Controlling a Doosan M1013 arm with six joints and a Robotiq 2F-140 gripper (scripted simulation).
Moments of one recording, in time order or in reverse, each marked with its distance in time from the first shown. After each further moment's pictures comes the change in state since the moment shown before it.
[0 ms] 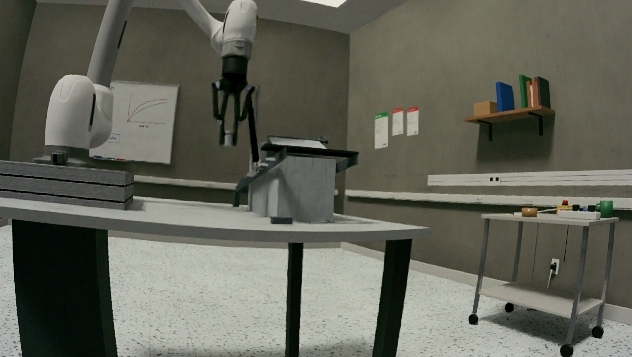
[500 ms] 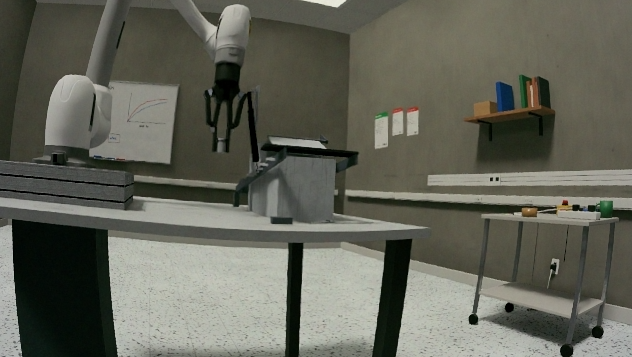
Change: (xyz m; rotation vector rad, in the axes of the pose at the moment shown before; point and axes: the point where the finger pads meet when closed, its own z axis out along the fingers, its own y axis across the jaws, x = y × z) arm 0.019 -0.017 0.018 0.000 0.015 0.000
